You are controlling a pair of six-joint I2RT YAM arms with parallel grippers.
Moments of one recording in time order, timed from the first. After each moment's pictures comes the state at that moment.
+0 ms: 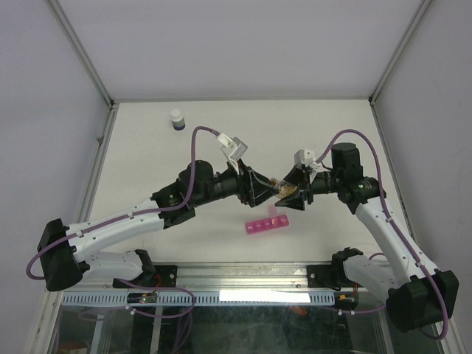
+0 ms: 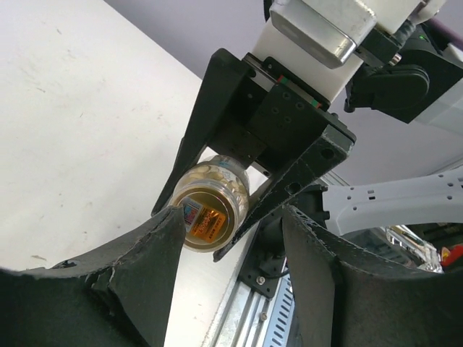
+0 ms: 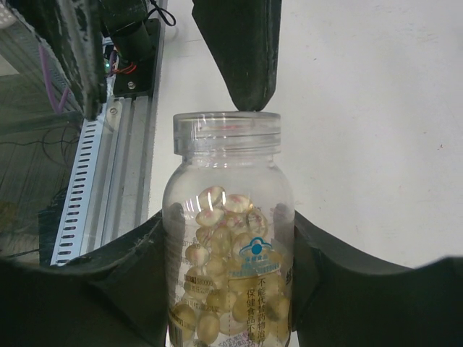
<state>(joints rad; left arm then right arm) -1.04 1.19 0.92 0.22 0.15 -0.53 0.29 0.97 0.82 -0.52 -1.21 -0.57</state>
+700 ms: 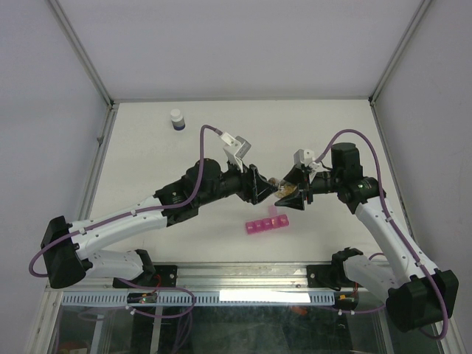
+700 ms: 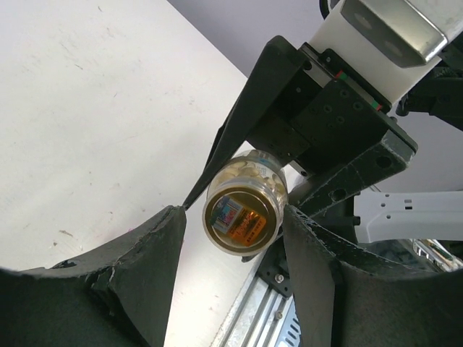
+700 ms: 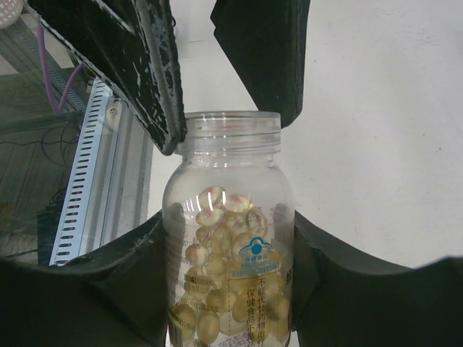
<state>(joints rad) -1.05 1.22 0.96 0.12 0.06 -0.52 0.29 0.97 0.82 -0.52 -1.20 -0.57</state>
